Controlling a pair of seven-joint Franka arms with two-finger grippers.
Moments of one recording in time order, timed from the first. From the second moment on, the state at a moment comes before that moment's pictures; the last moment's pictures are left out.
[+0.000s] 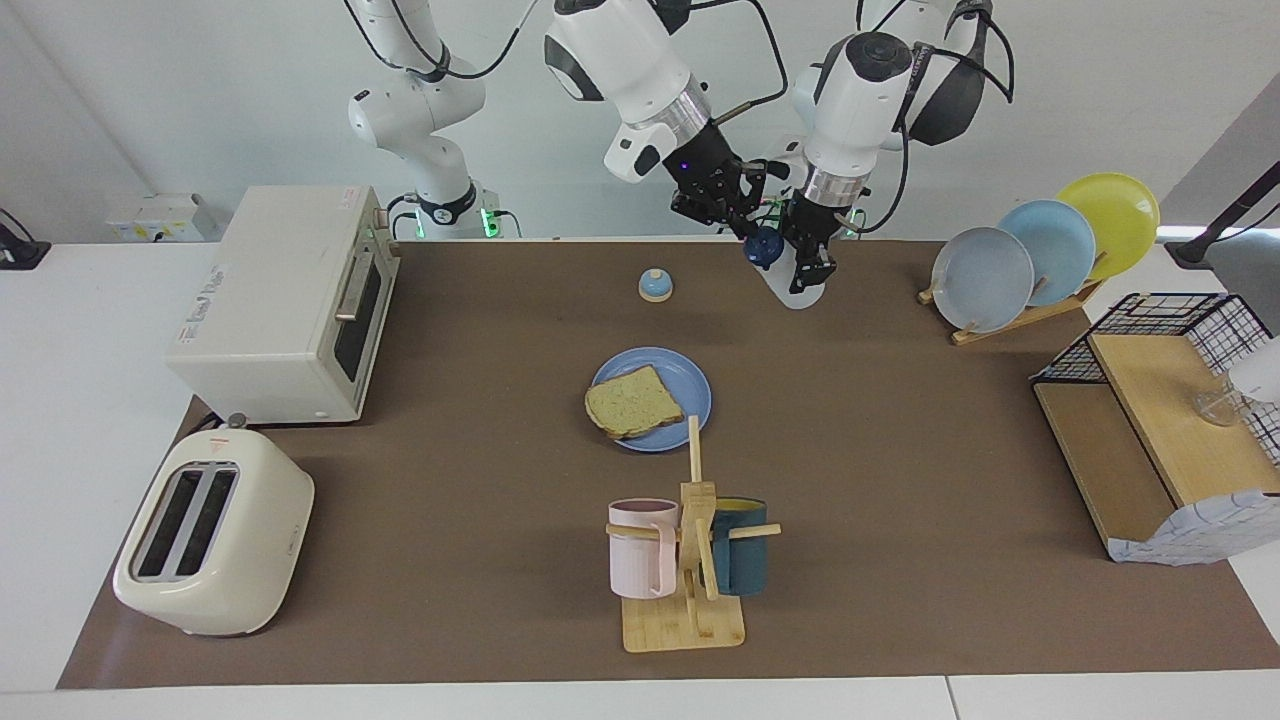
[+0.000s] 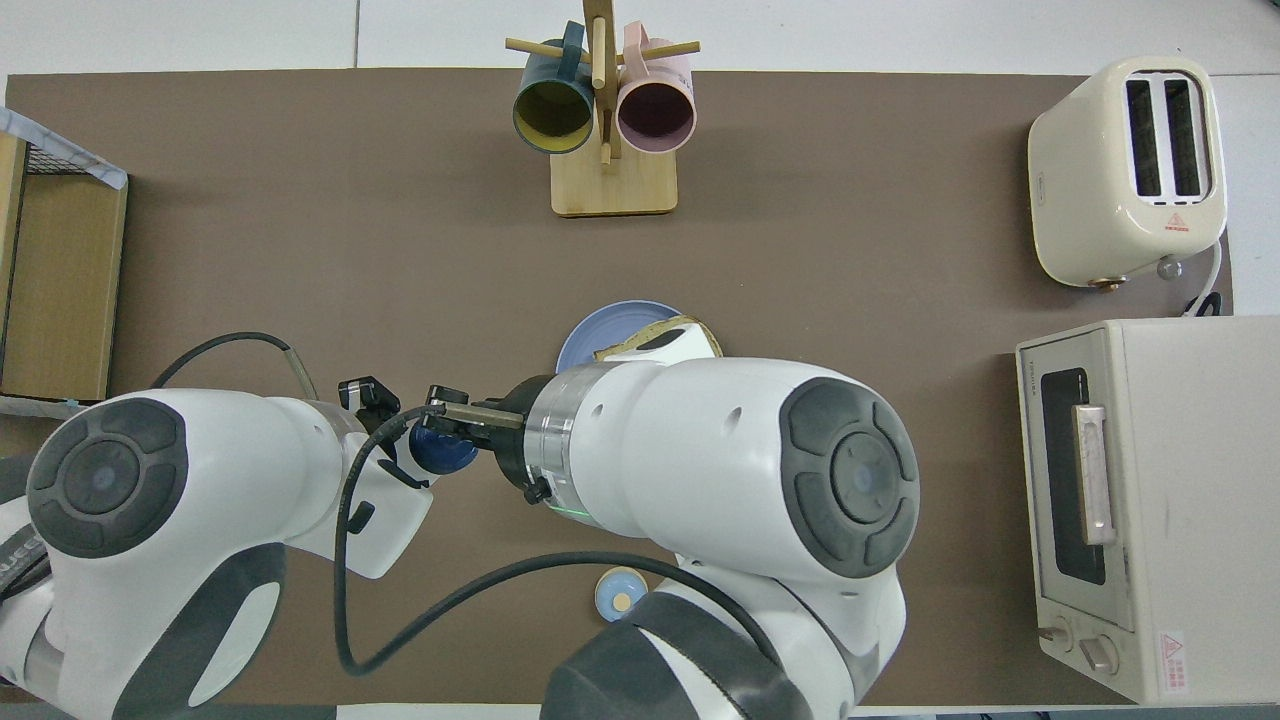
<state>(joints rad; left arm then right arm) -0.74 -0.30 0.23 -2.22 0.02 1.97 0.92 0.60 0.07 0.13 -1.72 0.52 2.27 0.79</state>
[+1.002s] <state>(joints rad) -0.74 -0.30 0.22 -2.23 0.02 1.96 0.91 0.53 0.04 0.09 -1.72 0.72 2.33 0.79</state>
